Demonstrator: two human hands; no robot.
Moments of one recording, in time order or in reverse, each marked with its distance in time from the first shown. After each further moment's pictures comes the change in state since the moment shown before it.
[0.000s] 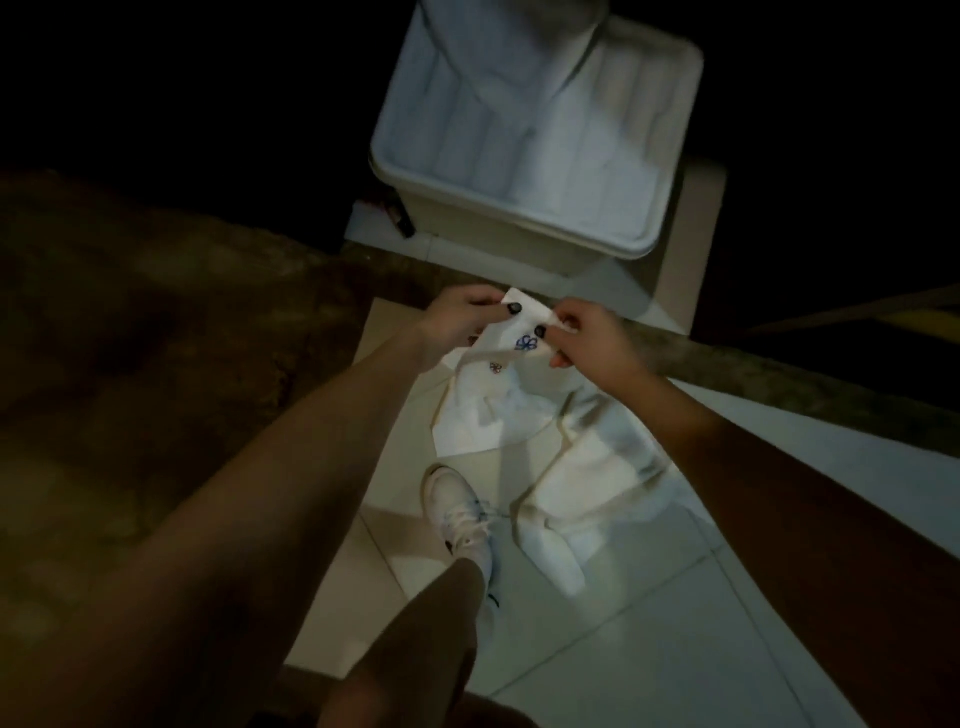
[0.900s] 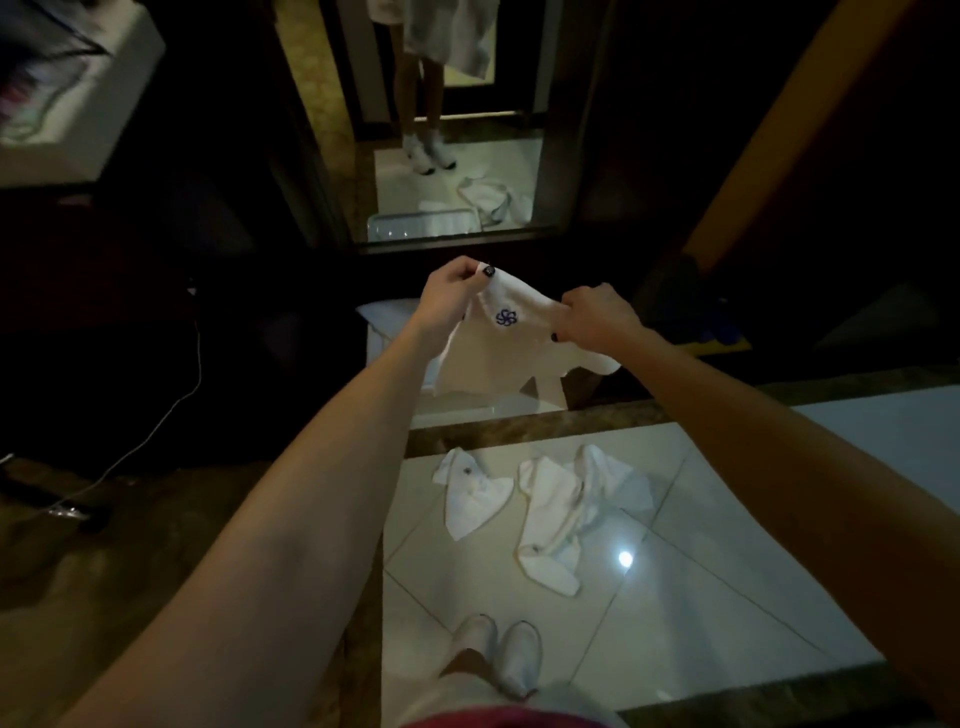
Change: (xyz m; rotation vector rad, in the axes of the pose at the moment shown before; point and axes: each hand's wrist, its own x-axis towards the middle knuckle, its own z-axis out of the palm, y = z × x) left_hand -0.415 0.347 0.116 0.211 -0.013 0.556; right_hand -0.421 -0.272 -0.265 -0.499 0.408 0.079
